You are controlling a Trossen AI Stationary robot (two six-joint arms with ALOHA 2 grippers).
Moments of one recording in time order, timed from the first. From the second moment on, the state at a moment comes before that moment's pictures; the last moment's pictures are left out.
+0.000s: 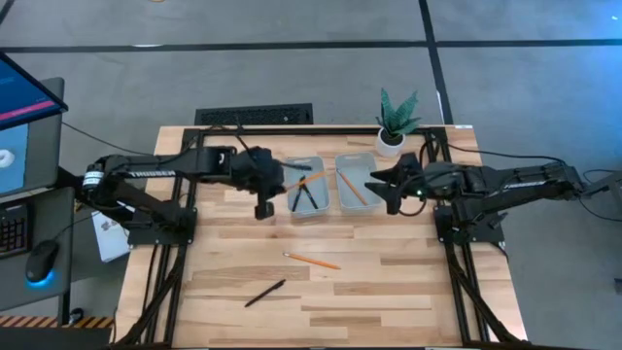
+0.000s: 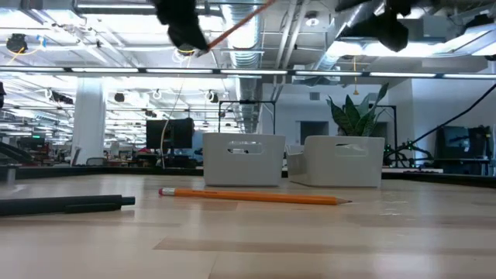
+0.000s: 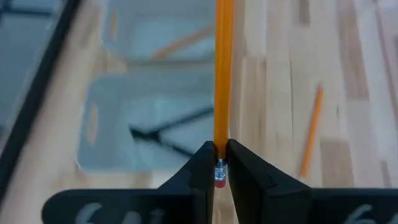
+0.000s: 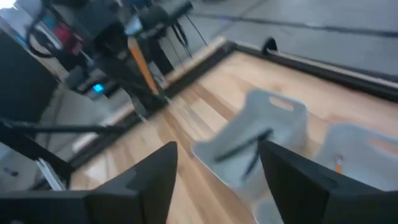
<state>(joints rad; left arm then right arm) 0.10 1.34 1.26 -0.76 -0.03 0.01 0.08 0.84 0.76 -0.27 0.34 0.57</state>
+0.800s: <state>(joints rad) 0.11 1.38 1.28 -0.38 -0.03 0.01 0.09 1.08 0.79 0.39 0.27 0.38</state>
